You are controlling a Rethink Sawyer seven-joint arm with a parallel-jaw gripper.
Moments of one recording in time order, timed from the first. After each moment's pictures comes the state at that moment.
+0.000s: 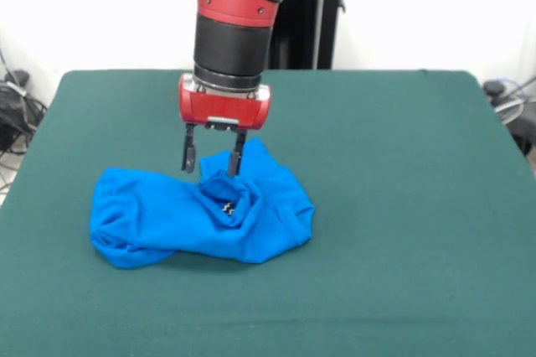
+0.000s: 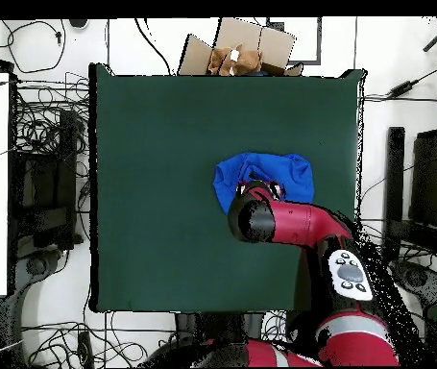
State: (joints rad) arm -0.37 -0.56 0.00 1.70 -0.28 0.14 1.53
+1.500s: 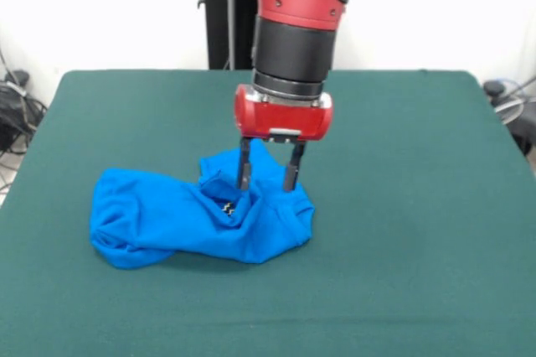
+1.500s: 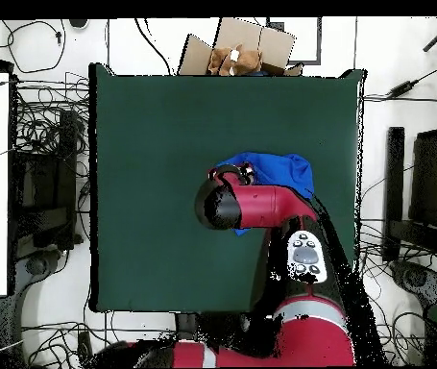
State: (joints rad) arm -0.23 -0.55 -0.01 1.63 -0.28 0.14 1.53
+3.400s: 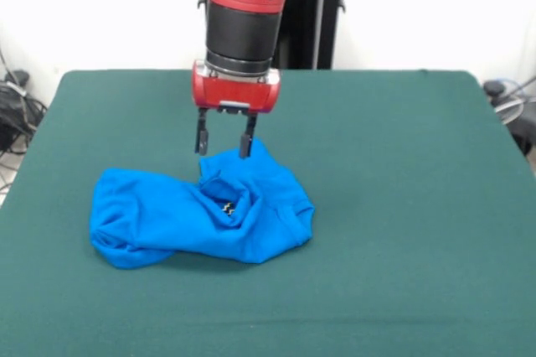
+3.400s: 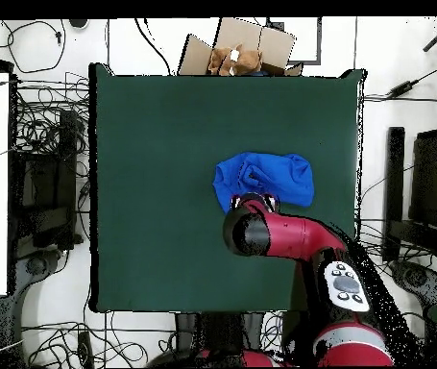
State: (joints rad) arm -0.37 -0.58 -0.01 1.78 -0.28 0.11 1.53
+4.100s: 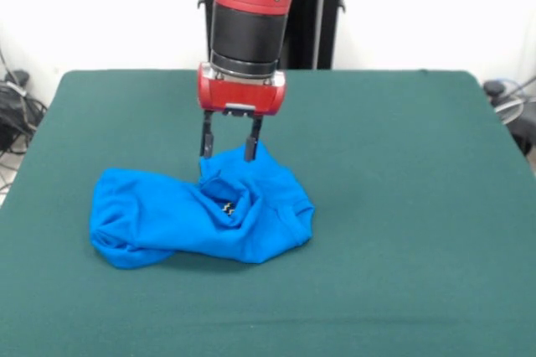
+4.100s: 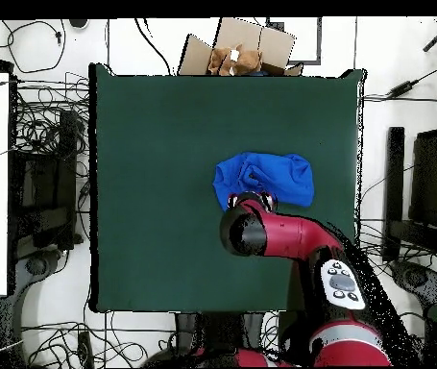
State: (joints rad) arm -0.36 -0.58 -0.01 1.78 -0.28 0.09 1.53
